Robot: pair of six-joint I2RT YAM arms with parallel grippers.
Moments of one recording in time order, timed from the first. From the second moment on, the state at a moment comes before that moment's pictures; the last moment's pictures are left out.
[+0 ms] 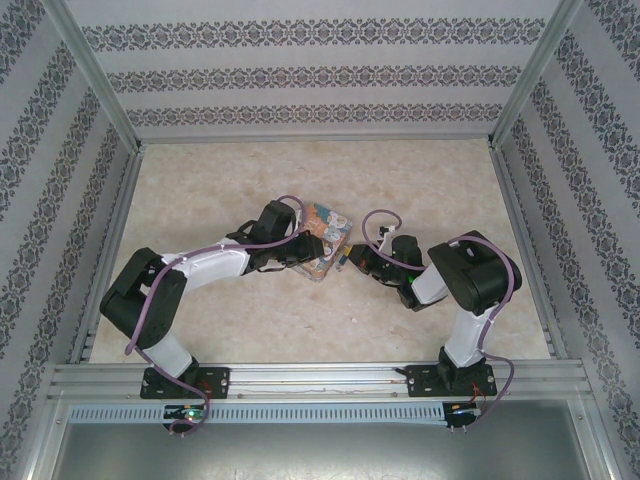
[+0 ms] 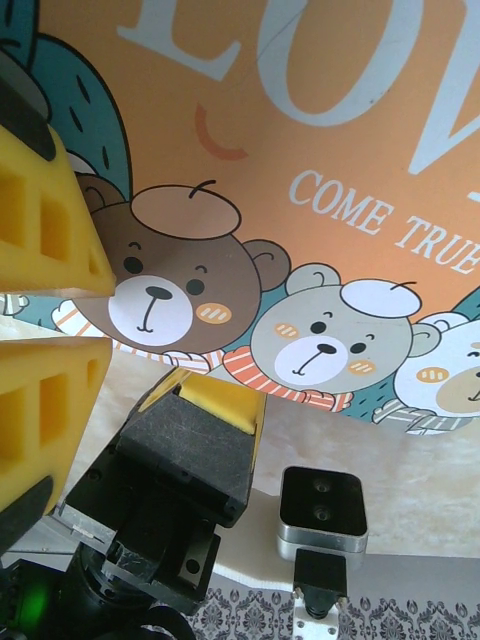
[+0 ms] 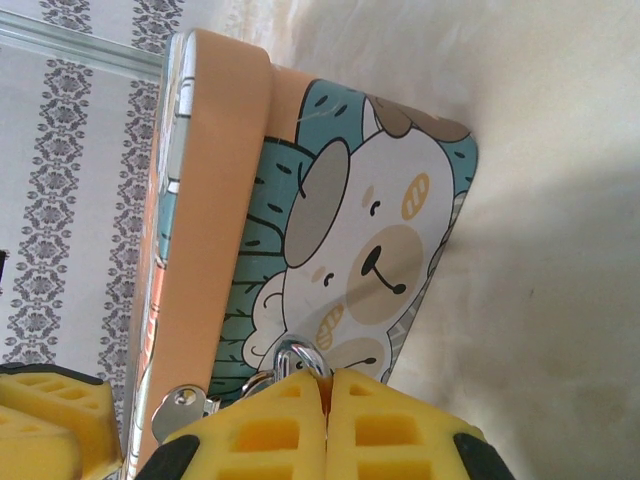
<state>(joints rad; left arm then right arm) -0.58 1.64 0.92 -0.04 0.42 -0.86 0.38 1.84 0.38 1.07 -0.51 1.08</state>
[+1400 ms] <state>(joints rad) -0.38 1.62 0.99 -0.22 0.45 -0.72 0.31 1.07 0.40 0.11 -0.47 0.71</state>
